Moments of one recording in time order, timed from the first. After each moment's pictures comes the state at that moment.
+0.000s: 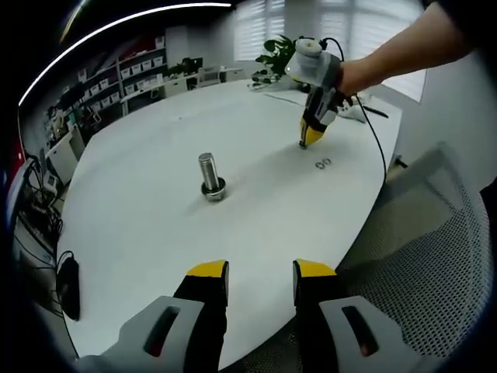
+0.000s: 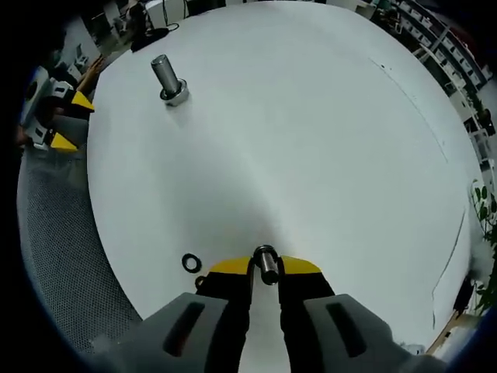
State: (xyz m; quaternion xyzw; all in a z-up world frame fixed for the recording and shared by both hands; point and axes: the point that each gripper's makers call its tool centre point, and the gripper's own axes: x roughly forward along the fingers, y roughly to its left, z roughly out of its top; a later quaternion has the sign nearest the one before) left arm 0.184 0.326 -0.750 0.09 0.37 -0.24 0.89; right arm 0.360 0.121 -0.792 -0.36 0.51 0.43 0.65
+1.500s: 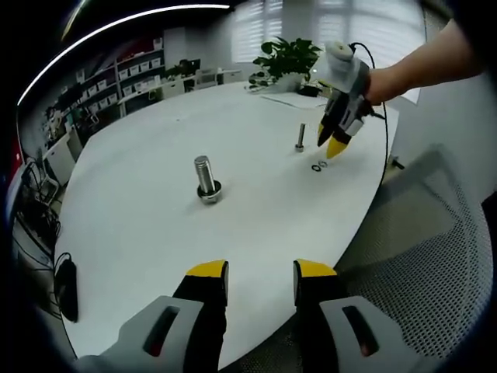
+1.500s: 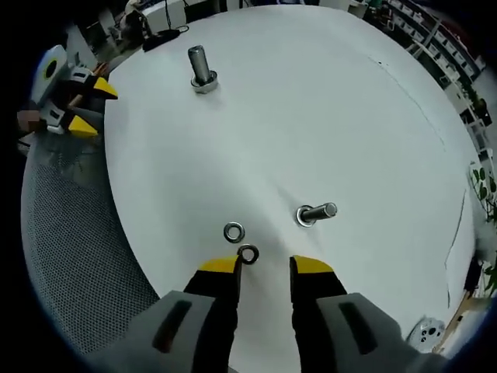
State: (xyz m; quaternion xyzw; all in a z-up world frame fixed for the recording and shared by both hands) left arm 0.184 0.321 -0.747 0.08 0.37 -0.24 0.89; right arm 0.308 0.110 -0.783 -0.35 0.49 0.43 0.67
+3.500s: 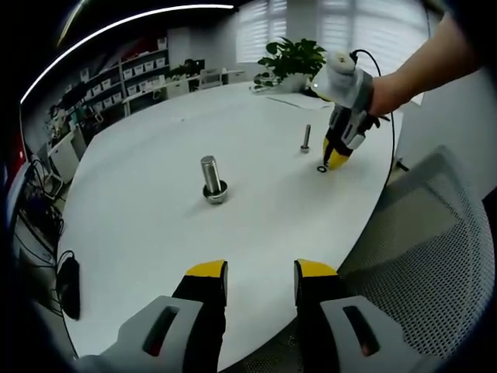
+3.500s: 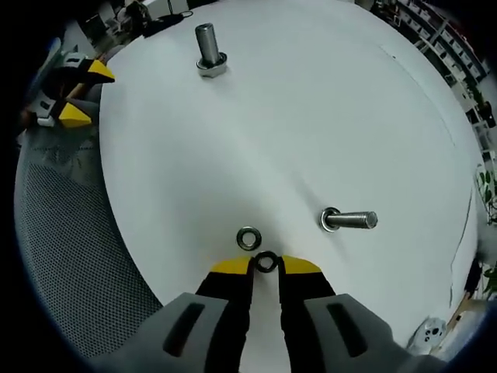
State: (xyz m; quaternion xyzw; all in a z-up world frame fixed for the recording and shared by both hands) left arm 0.187 0.325 -0.746 0.08 0.36 -0.23 0.90; right arm 0.301 0.115 -0.802 -0.36 0.53 0.41 0.65
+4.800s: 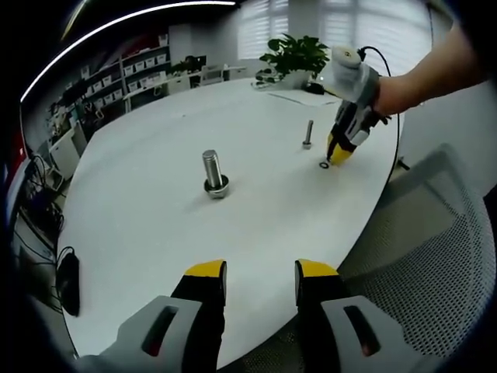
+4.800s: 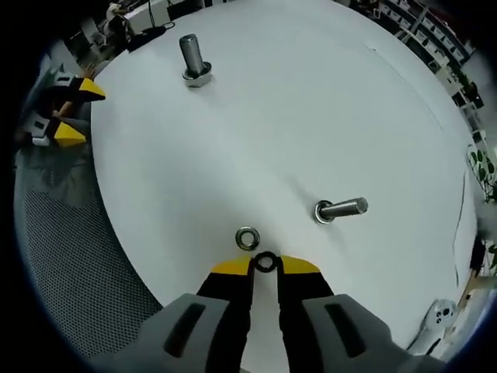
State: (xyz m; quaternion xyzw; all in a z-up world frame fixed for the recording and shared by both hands) left arm 0.184 0.328 -0.750 0.08 0.37 -0.23 0.90; right arm 0.302 0.111 -0.796 -0.33 0.52 0.38 0.68
